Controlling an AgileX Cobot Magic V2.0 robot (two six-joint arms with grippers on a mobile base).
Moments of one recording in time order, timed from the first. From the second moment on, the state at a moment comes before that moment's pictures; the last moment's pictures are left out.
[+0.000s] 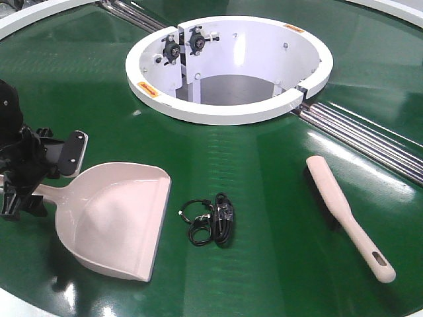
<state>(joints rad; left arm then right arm) -0.07 1.82 -1.32 0.03 1.01 1.52 0.00 -0.01 0.03 0.06 0.11 -0.03</state>
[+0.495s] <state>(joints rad) -0.07 1.83 -1.32 0.05 1.04 1.53 0.00 -0.01 0.03 0.06 0.11 -0.03</state>
